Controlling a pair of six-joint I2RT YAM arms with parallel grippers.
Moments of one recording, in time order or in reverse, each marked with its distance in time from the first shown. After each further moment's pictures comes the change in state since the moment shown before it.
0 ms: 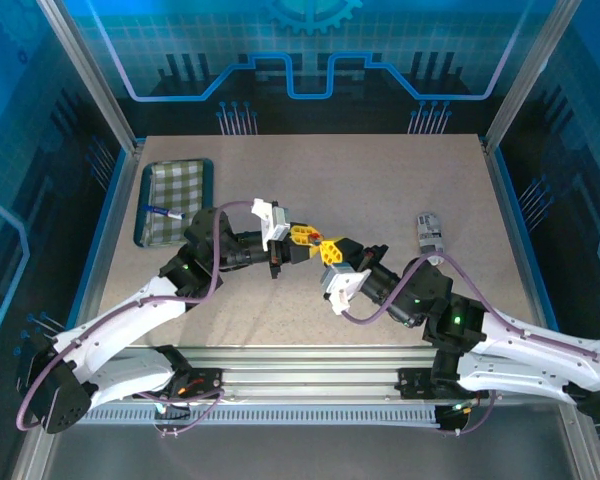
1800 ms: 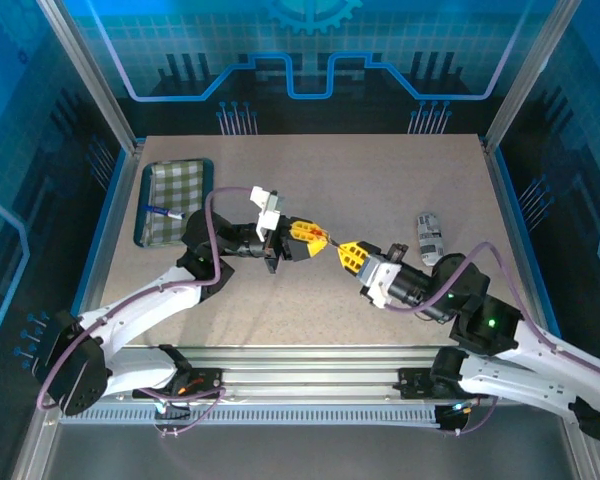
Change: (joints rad) left arm 0.050 0.130 -0.025 0.494 0.229 -0.405; right arm -0.085 -0.146 0.039 -0.167 -0.226 0.219
